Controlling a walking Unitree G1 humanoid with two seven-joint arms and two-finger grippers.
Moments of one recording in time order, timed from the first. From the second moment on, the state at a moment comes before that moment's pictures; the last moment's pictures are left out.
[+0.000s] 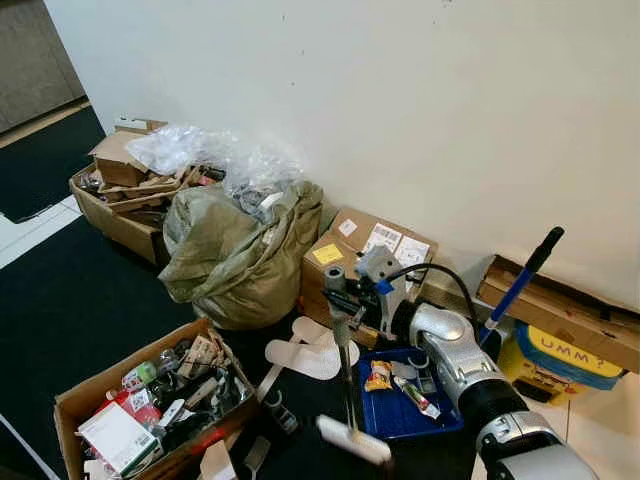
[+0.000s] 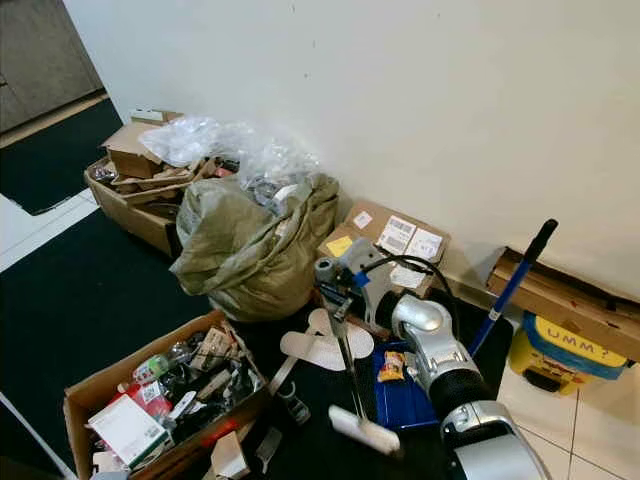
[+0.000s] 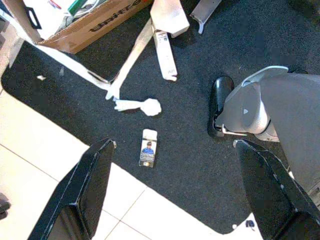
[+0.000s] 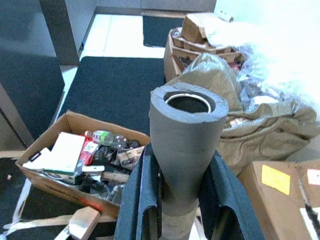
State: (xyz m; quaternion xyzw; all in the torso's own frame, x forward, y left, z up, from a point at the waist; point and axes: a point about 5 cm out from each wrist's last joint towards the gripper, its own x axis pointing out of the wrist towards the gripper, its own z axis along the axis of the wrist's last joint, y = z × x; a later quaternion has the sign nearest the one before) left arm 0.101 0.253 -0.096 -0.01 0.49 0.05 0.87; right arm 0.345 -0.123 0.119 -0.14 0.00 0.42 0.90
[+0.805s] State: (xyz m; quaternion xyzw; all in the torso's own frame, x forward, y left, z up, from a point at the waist) left arm 0.103 0.253 -0.095 -0.02 0.49 0.05 0.87; right arm 0.375 -0.144 0.124 -0.12 0.09 0.21 0.97
